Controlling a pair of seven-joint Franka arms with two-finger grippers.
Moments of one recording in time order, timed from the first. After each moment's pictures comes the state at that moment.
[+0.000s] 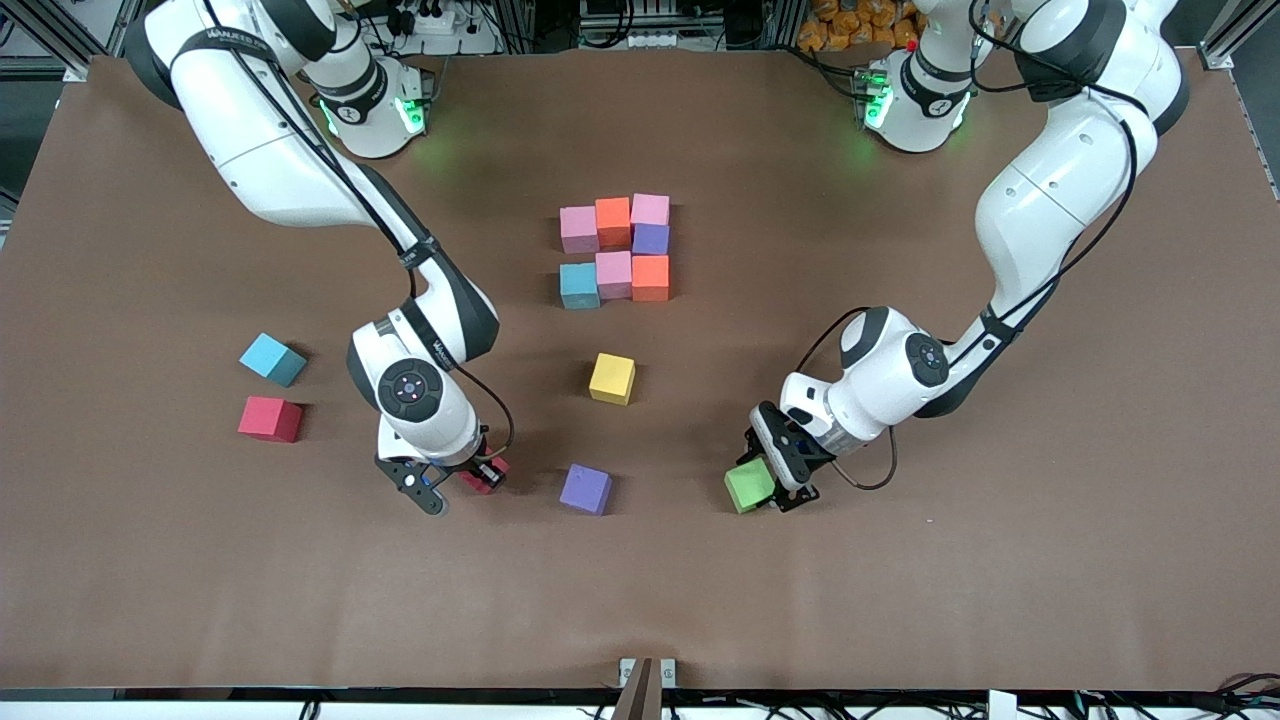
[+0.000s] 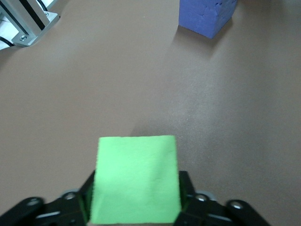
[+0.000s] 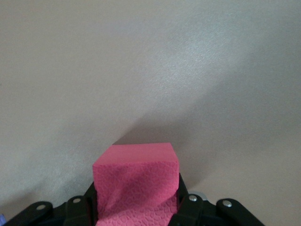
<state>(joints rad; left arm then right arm) 0.17 1.00 -0.68 -1.66 0.34 2.94 0.79 0.21 0.82 0.23 -1.46 -0.33 2.29 1.23</state>
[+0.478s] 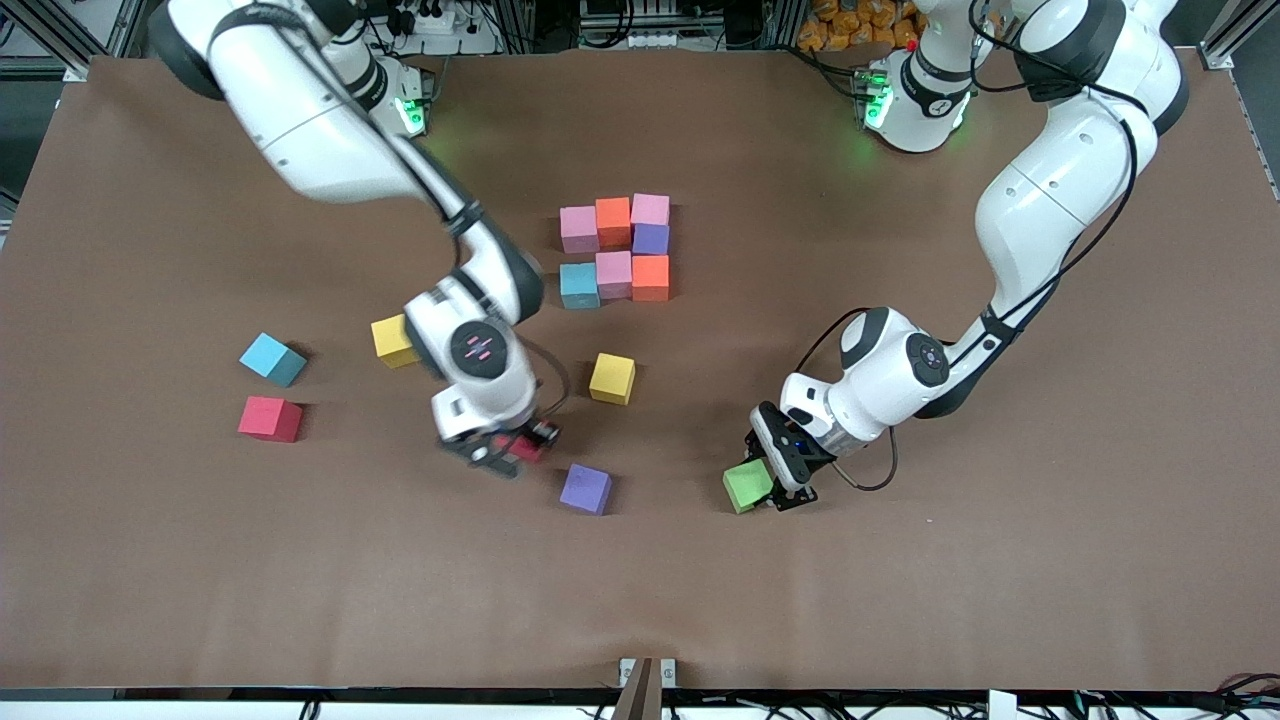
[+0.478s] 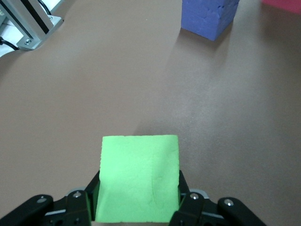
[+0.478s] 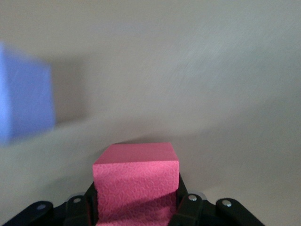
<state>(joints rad) 0.17 1.00 -0.68 -1.64 0.34 2.95 0.79 0.37 0.76 0.24 -1.56 -0.33 2.29 1.07</state>
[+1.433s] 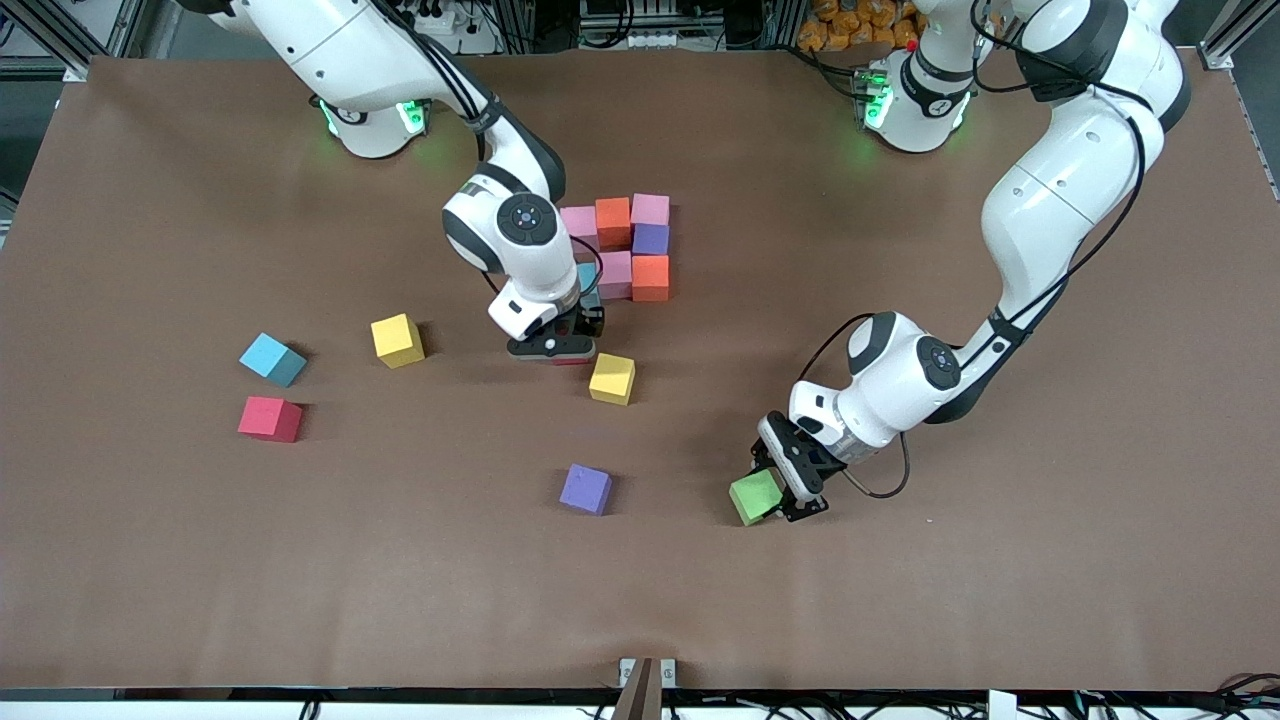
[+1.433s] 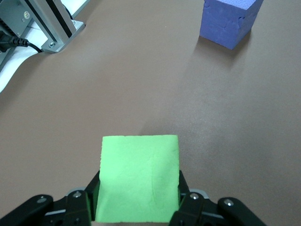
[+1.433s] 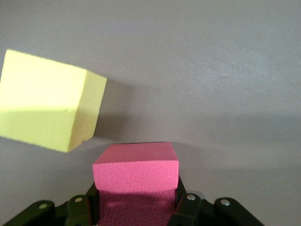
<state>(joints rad) 0.18 1.00 -0.68 -1.62 0.34 2.95 0.77 0.38 0.51 0.33 -2.01 -0.33 2.52 0.91</state>
